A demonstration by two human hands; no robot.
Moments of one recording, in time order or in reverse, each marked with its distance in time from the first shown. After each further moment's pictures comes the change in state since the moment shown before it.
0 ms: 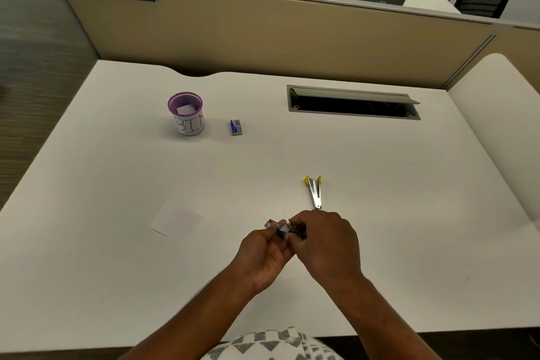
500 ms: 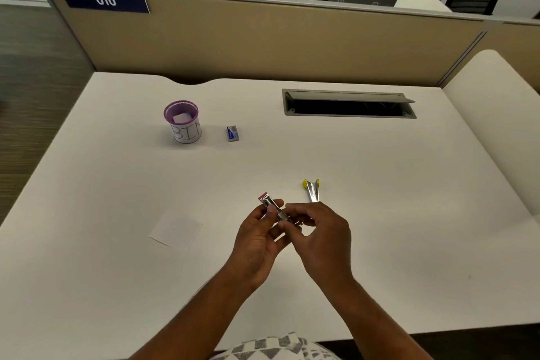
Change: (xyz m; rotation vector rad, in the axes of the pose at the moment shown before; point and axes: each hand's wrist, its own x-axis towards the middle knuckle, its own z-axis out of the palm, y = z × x) left_hand -0.001 0.012 0.013 0.388 -0.140 0.362; right_hand 0.002 -0.002 0.010 0.555 0.262 0.017
